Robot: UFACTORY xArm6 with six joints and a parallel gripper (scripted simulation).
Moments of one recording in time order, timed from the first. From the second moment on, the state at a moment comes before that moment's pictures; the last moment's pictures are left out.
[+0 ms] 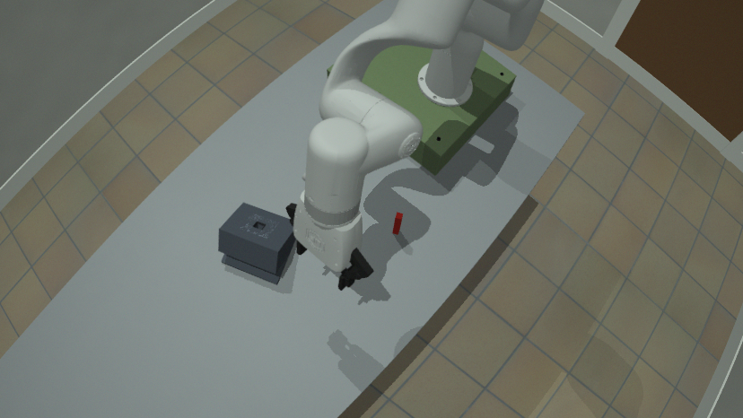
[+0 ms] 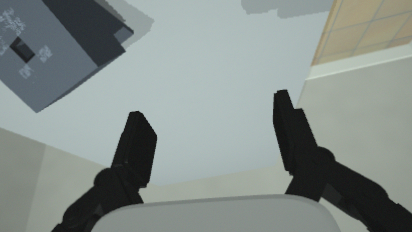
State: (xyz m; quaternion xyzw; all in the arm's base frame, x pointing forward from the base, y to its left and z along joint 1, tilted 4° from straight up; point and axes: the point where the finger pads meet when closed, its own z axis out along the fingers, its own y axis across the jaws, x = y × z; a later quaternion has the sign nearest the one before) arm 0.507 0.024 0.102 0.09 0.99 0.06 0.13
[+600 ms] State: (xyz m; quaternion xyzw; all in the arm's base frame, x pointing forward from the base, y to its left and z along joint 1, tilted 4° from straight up) arm 0.357 0.065 0.053 -0.10 0.99 0.04 0.03
